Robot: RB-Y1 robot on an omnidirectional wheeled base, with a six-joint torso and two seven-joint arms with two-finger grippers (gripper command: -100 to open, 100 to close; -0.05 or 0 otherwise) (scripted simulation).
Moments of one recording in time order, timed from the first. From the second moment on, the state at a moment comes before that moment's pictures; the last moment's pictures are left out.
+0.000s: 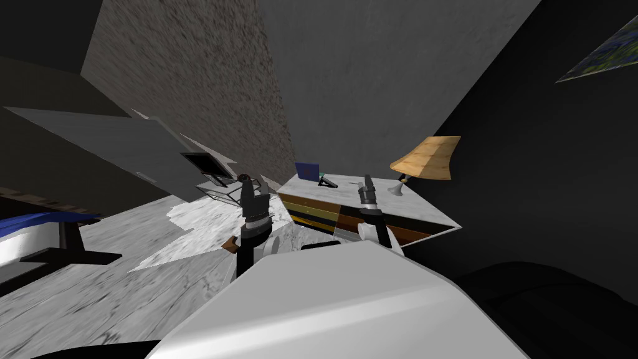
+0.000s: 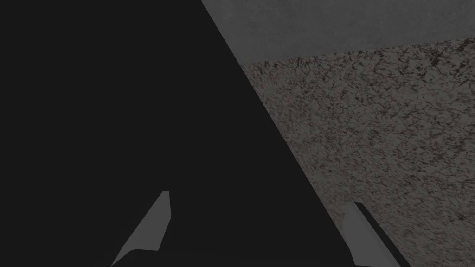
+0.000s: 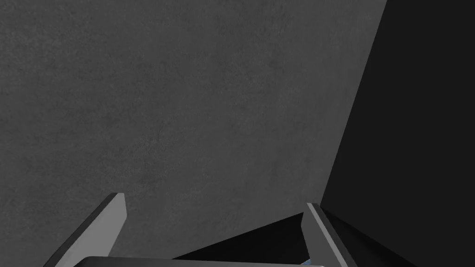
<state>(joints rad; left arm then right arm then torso) 0.48 0.05 -0.07 -2.33 -0.04 -0.60 -0.15 0.45 0.04 -0.04 -2.21 0.06 -0.41 0.15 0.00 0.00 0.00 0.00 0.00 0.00</state>
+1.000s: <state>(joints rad) 0.48 0.05 -0.07 -2.33 -0.04 -0.60 -0.15 0.45 0.04 -0.04 -2.21 0.06 -0.41 0.15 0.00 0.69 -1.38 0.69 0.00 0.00</state>
